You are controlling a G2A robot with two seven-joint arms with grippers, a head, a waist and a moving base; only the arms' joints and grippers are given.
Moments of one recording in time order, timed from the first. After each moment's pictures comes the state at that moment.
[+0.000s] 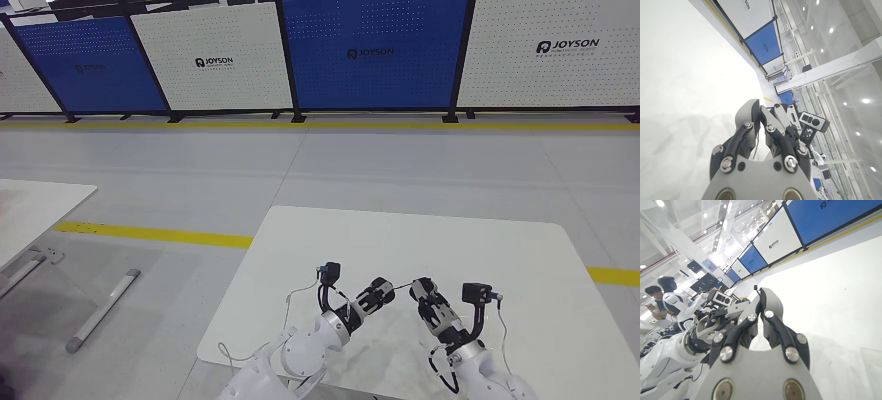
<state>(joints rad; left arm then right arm) 1.39 -1.26 -0.97 -1.59 0.04 -0.05 -0.11 -1.51 -1.29 1.16 -1.62 -0.62 -0.24 0.07</state>
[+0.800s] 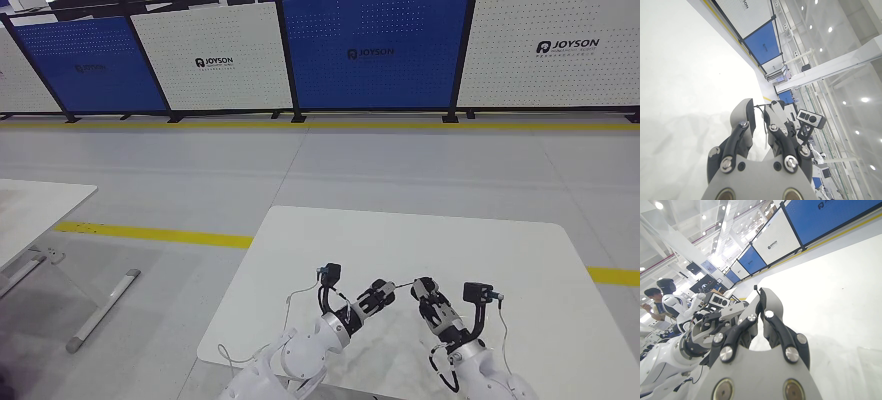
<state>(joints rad) 1.41 -1.26 -0.98 -1.61 0.05 -0.06 -0.11 -1.51 -1.29 1.17 -1.61 -0.62 -0.24 0.06</state>
